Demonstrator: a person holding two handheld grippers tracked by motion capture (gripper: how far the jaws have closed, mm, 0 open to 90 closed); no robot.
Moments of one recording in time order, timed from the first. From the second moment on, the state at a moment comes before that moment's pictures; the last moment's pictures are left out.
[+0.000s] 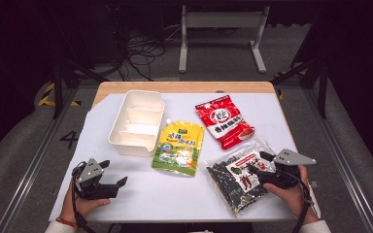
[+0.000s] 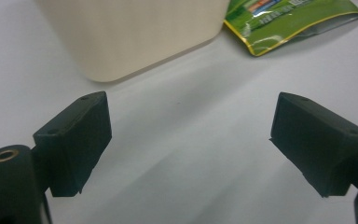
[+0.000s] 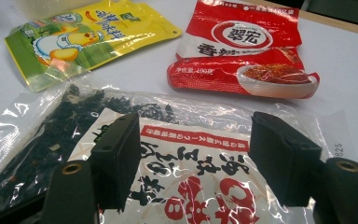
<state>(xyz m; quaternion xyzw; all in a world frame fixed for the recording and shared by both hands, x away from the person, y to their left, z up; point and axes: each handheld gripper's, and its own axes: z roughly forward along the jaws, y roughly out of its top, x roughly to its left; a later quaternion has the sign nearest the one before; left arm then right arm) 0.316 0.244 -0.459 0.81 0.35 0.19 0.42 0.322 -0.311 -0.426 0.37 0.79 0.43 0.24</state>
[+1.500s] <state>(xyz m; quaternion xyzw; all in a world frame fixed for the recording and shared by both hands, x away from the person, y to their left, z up) 0.324 0.200 -0.463 0.86 0.28 0.13 0.41 0.495 -0.294 -0.427 0.48 0.80 0.34 0.12</state>
